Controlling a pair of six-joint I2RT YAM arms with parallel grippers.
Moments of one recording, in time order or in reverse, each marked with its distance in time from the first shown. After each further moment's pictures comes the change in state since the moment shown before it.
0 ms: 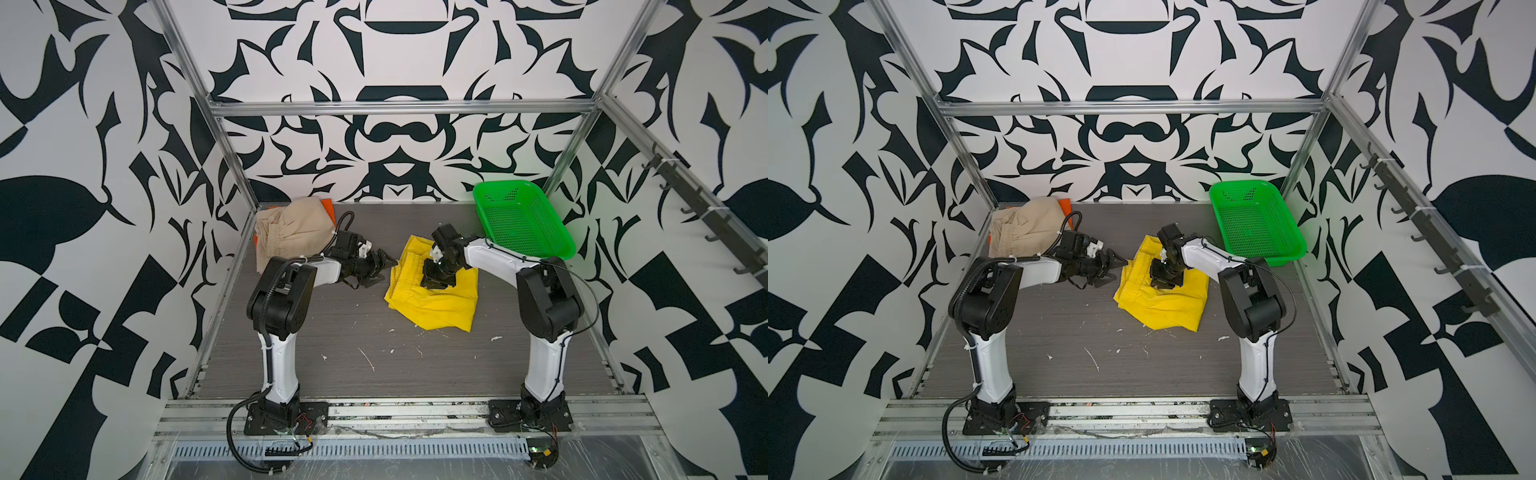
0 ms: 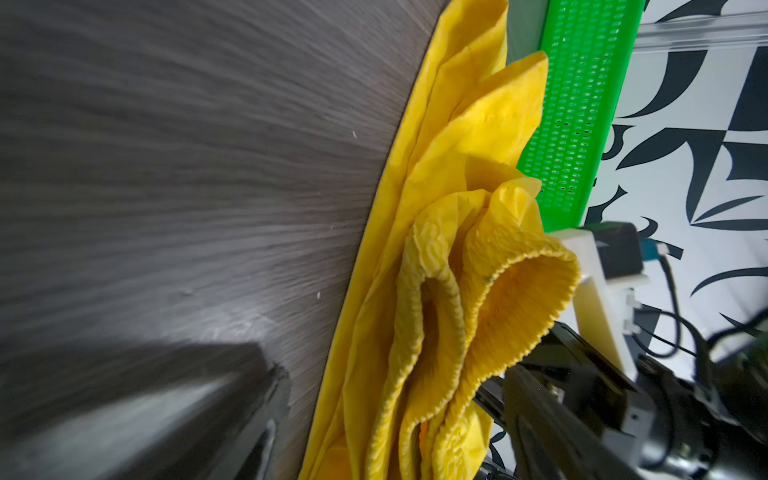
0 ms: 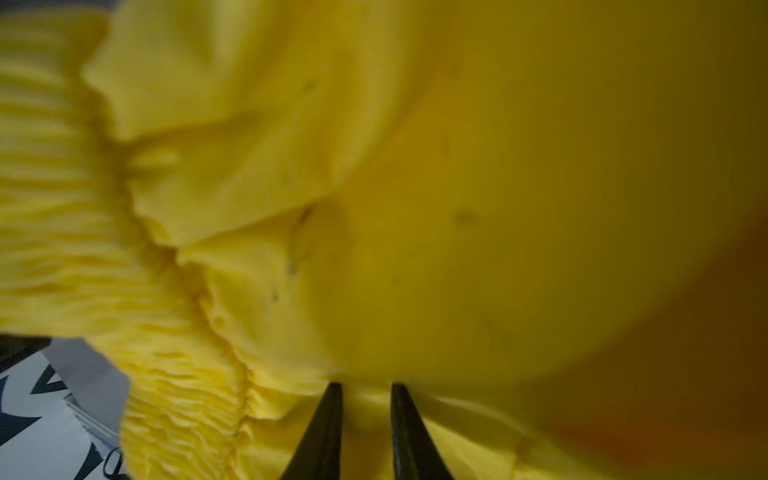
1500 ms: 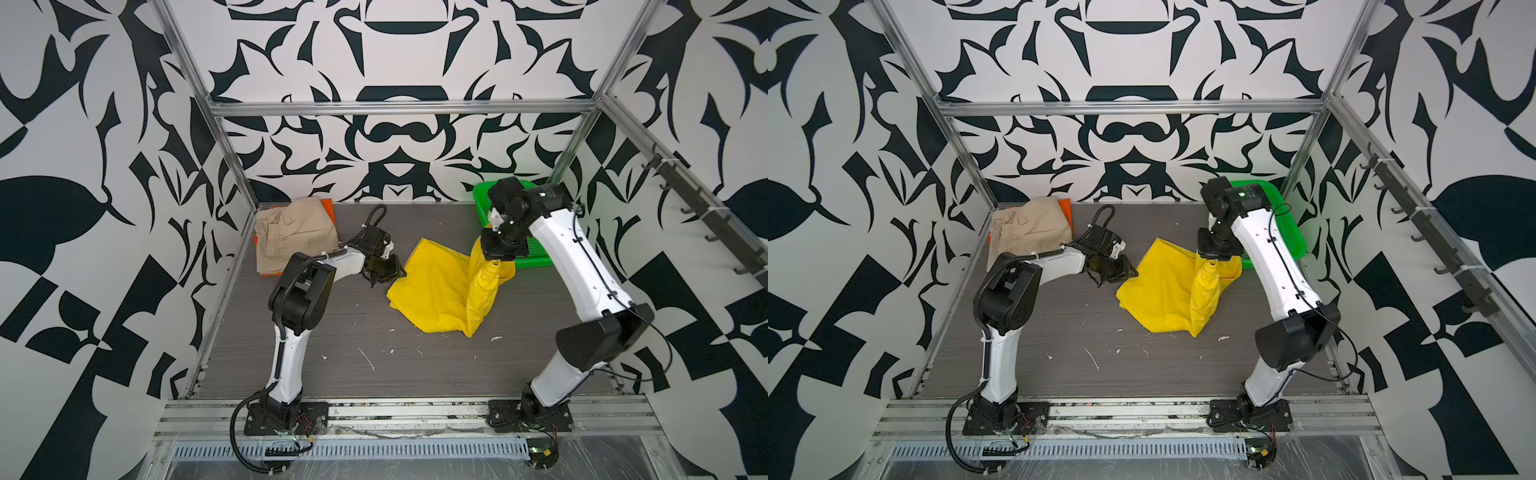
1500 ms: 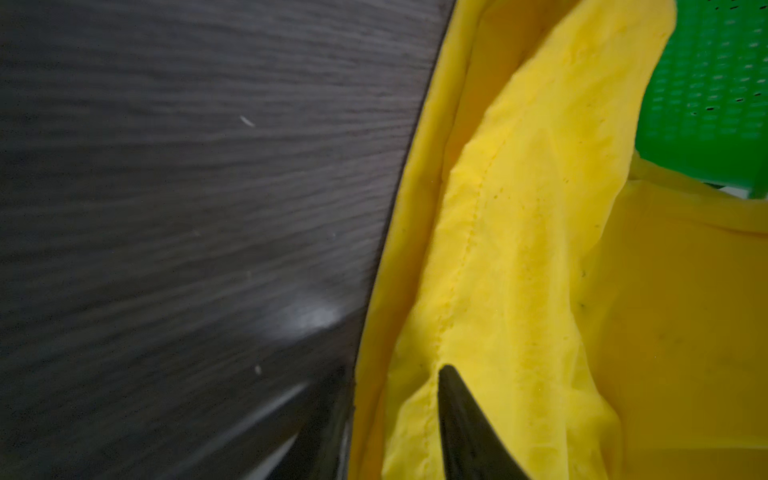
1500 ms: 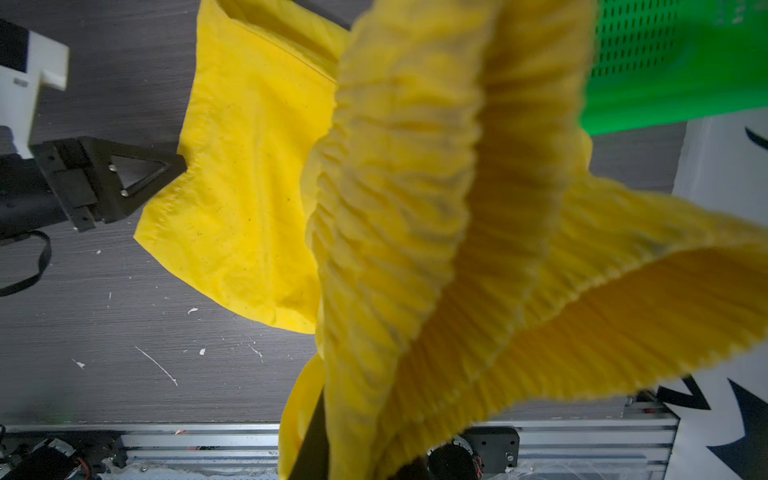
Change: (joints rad) left arm -0.129 0.110 0.260 -0.347 -0.226 0.320; right arm -0.097 -0.260 0.589 -0.894 0.393 -0.240
